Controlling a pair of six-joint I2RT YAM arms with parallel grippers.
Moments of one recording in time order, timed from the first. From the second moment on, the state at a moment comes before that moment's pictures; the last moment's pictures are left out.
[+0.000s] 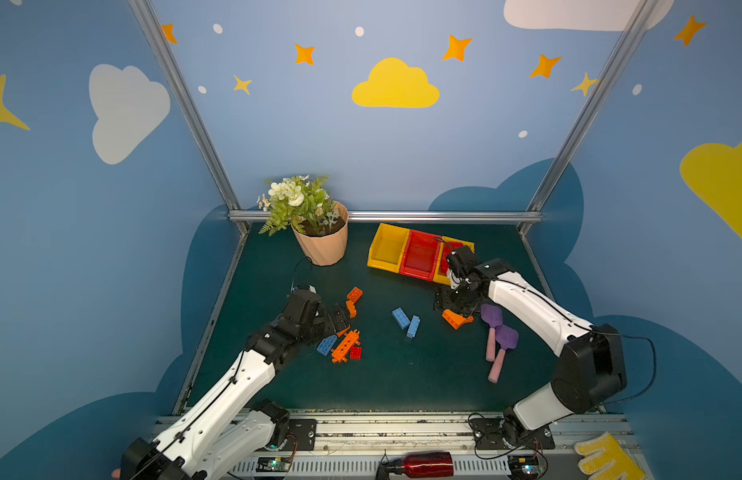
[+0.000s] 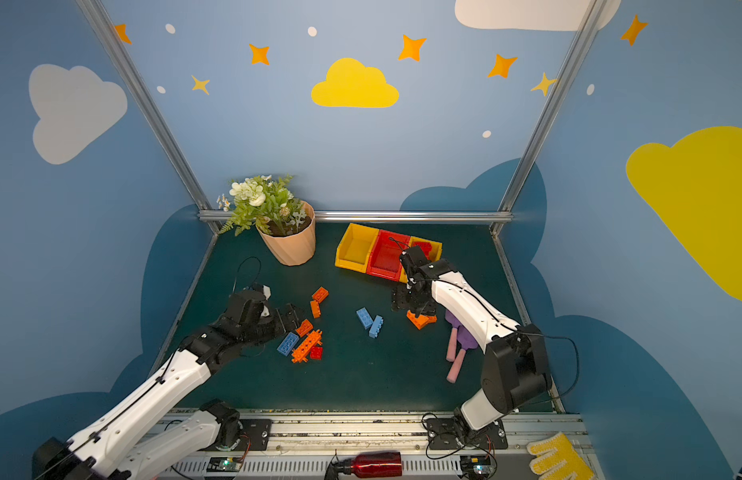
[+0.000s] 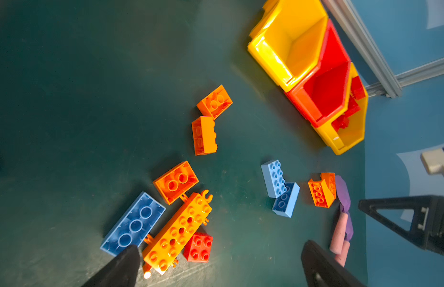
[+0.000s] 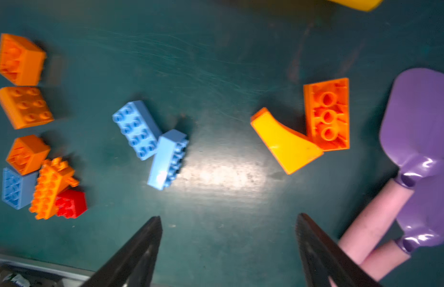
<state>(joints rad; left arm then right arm) -0.47 0.96 0.72 -0.56 0.05 -0.85 0.44 1.56 1.25 -1.00 -0.06 0.44</state>
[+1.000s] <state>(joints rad) -0.59 1.19 0.89 -0.47 -0.03 -0.86 0.36 1.82 1.24 -0.85 -0.12 0.23</state>
